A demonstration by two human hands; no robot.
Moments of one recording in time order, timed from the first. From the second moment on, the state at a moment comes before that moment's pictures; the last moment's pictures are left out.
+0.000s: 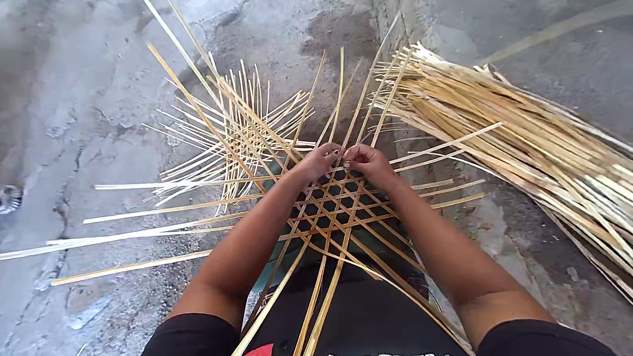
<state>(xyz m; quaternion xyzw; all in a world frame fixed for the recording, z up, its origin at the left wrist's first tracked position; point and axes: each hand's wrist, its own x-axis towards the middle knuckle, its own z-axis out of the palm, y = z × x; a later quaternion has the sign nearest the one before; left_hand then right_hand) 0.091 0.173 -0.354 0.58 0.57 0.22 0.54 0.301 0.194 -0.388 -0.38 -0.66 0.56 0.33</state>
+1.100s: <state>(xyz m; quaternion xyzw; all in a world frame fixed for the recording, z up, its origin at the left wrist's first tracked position) 0.040 0.132 -0.363 0.24 0.40 0.66 0.58 0.252 0.180 -0.349 -0.36 -0.87 0.32 0.14</state>
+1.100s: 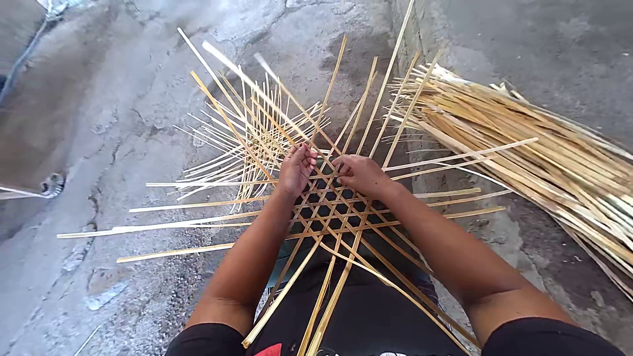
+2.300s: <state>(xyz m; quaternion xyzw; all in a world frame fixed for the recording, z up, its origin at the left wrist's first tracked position) 0.047 0.119 -0.360 0.54 0.47 0.47 0.52 0.253 0.199 -0.353 -0.46 -0.71 0.50 0.15</state>
